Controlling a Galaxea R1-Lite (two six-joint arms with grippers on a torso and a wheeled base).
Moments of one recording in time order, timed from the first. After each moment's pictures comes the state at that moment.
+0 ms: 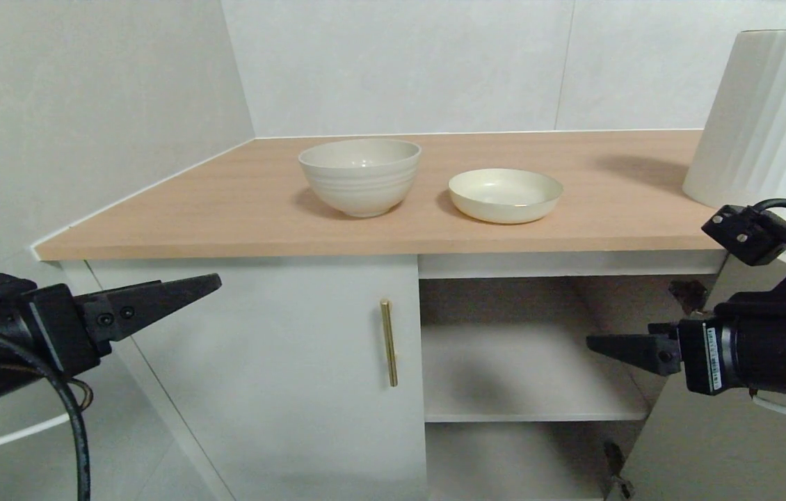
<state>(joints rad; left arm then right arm) -0.18 1.12 -0.67 -0.25 -0.34 -0.30 0.54 1.32 -0.84 0.02 0.02 0.24</state>
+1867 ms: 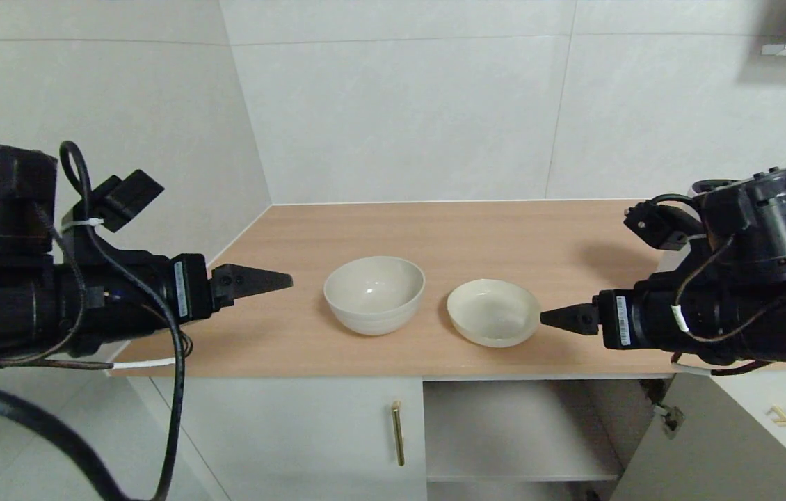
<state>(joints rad) -0.24 1.43 -0.95 0.03 -0.31 -0.39 0.54 1.56 -0.99 0.02 -0.04 0.33</state>
